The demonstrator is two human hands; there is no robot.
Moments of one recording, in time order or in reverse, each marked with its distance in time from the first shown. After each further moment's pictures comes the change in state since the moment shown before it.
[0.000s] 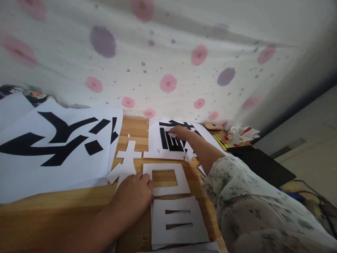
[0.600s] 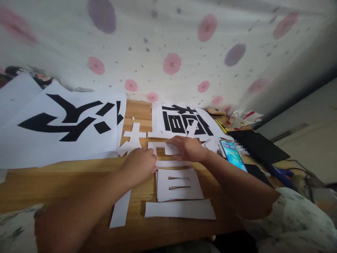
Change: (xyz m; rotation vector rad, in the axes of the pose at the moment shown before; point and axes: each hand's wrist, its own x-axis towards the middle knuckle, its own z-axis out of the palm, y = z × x) left_hand -0.006 -0.009 0.008 0.024 0.134 0.083; right_hand -0.152 -0.127 -0.005 0.306 0.241 -0.277
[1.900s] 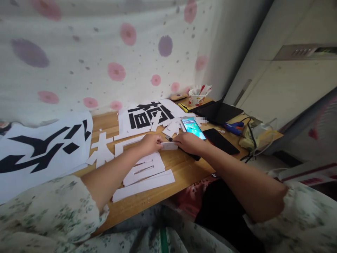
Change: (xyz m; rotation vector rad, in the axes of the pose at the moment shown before) left_hand 0.110 0.114 0.004 -0.459 -0.021 -0.013; right_hand -0.155 0.000 -0.022 -0.114 -0.038 0.546
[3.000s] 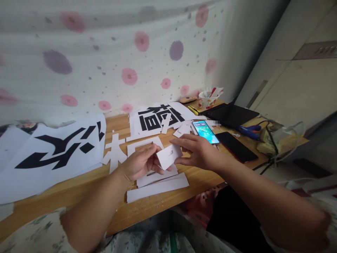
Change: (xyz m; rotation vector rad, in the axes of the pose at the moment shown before) left_hand -0.090 -0.013 -0.029 -1.361 -0.284 -0.008; right_hand -0.022 -0.046 -0.018 0.279 0.579 -0.501
